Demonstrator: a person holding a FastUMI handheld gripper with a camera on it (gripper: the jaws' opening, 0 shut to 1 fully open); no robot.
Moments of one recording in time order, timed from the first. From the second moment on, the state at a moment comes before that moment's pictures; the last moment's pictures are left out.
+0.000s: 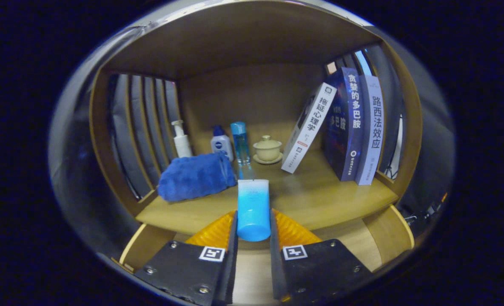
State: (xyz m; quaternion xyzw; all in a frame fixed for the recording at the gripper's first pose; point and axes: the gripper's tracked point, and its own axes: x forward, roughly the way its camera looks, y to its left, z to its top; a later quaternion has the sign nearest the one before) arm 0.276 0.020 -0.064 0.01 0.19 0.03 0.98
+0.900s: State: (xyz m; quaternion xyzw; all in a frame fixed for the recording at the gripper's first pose) arm 0.259 0.031 -0.060 -0.03 0.18 0.03 0.98
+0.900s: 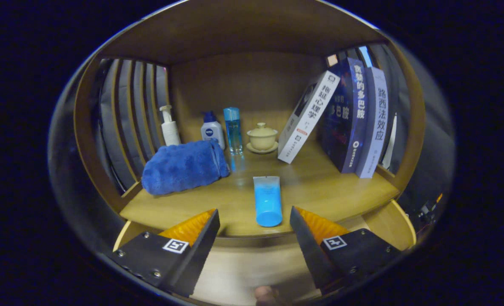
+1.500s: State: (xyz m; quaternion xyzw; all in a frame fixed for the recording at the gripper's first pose) arm 0.104 0.020 0.007 -0.06 0.04 0.06 1.00
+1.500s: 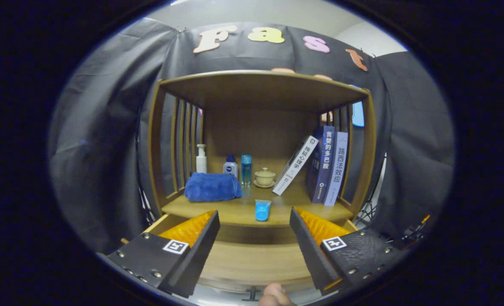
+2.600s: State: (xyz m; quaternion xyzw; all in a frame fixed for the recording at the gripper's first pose) arm 0.022 -0.044 -0.143 0.02 0.04 0.02 1.00
